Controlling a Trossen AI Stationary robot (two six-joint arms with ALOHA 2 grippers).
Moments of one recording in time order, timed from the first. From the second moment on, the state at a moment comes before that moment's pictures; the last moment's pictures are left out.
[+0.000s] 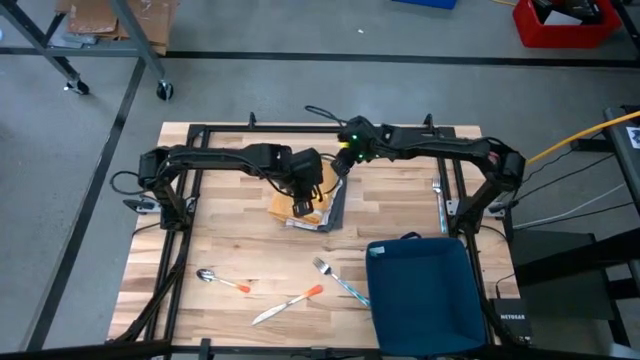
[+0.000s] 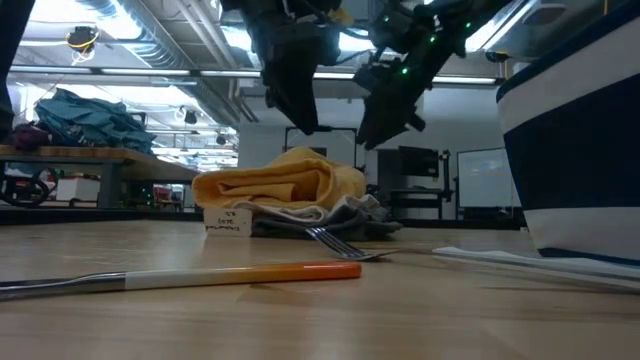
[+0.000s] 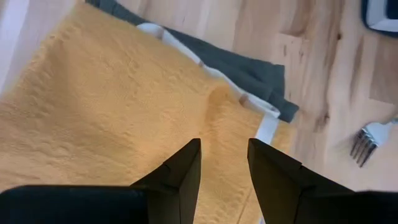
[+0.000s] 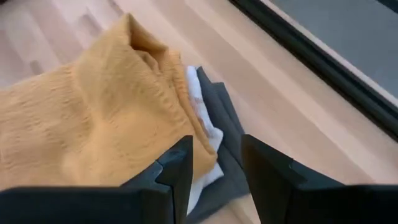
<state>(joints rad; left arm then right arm) 0.15 1.74 1.48 -0.82 0.00 -0.07 -0.41 1.64 1.23 -0.42 0.05 0.26</state>
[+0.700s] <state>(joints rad) 0.11 1.93 1.48 -0.79 -0.01 -0.15 -0.41 1.75 1.23 -0.40 -0.03 0.36</state>
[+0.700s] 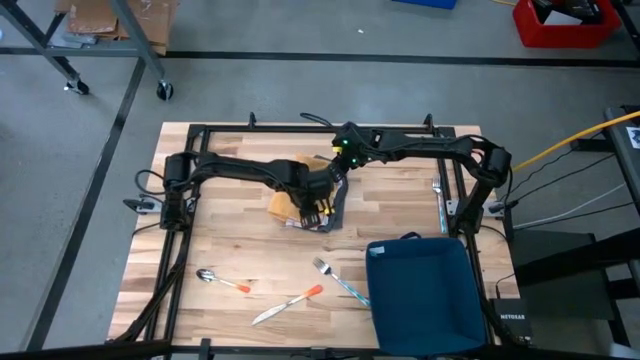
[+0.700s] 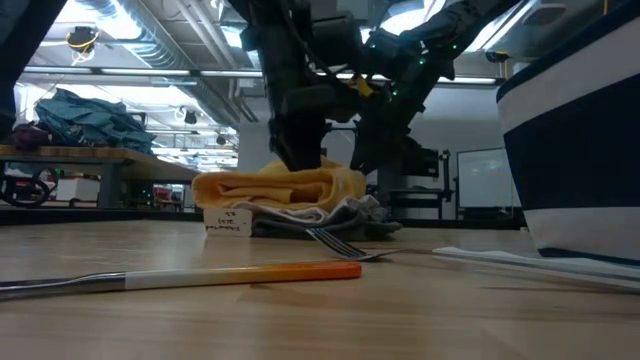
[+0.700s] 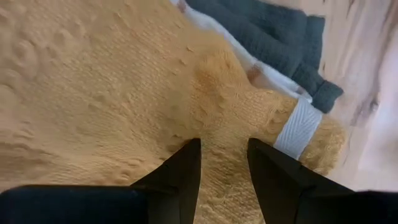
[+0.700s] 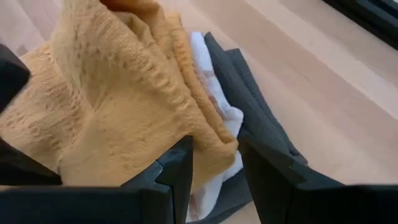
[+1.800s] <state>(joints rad) -0.01 1.97 1.48 -0.77 0.00 -0.14 -0.41 1.94 1.23 -0.39 0.03 0.33</state>
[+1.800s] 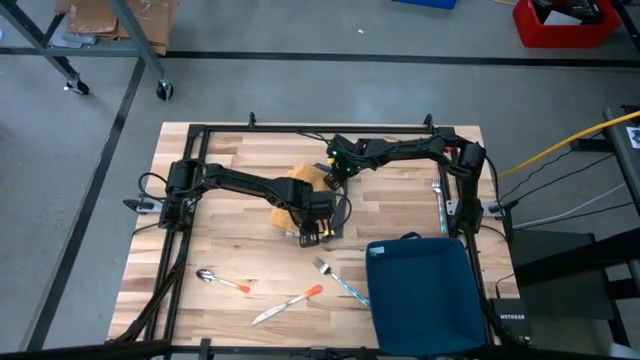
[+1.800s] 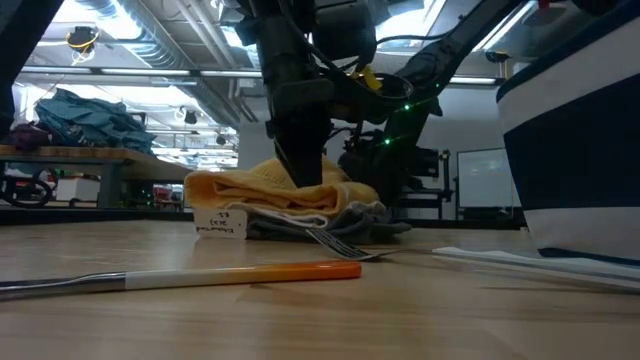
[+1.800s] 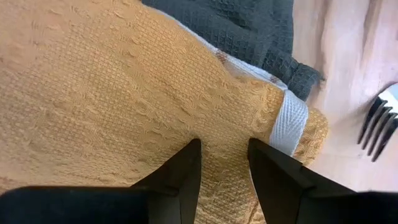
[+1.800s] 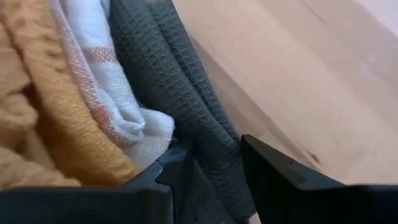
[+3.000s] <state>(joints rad) -0.05 1.67 1.46 -1.13 -0.08 -0.21 -0.37 1.91 1.49 -0.47 -0.05 0.44</state>
